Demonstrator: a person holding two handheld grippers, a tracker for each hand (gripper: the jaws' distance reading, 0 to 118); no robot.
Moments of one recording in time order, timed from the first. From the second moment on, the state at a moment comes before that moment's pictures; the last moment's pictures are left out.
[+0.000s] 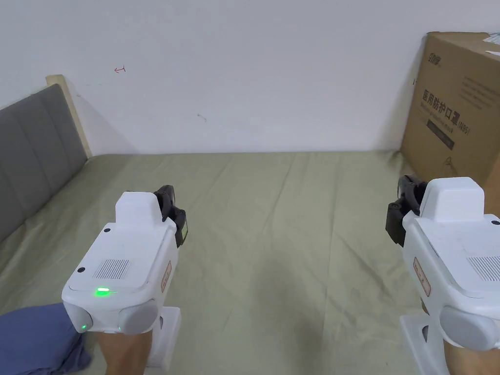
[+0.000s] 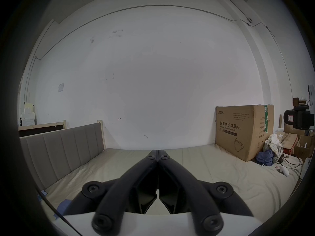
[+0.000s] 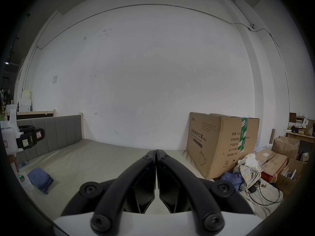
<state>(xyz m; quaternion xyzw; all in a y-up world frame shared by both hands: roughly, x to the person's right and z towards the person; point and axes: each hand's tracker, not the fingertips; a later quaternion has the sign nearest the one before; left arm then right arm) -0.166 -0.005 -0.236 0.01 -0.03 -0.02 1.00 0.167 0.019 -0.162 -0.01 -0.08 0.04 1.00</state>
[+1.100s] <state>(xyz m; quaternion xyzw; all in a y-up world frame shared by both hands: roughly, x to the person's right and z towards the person) -0.172 -0.008 -0.234 0.01 -0.01 -0.01 1.00 0.171 0.014 -0.161 -0.02 -0.08 0.03 1.00</state>
